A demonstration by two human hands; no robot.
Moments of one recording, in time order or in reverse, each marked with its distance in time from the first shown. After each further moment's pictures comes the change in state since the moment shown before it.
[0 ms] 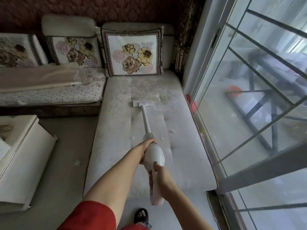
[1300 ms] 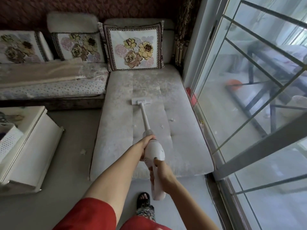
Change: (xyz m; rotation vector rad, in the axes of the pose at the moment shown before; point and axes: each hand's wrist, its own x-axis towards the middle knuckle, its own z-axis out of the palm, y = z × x) left_hand -0.030 -0.088 0.019 -0.047 0.020 0.025; right_hand -0.056 0.067 -0.027 -0.076 -0.084 -0.031
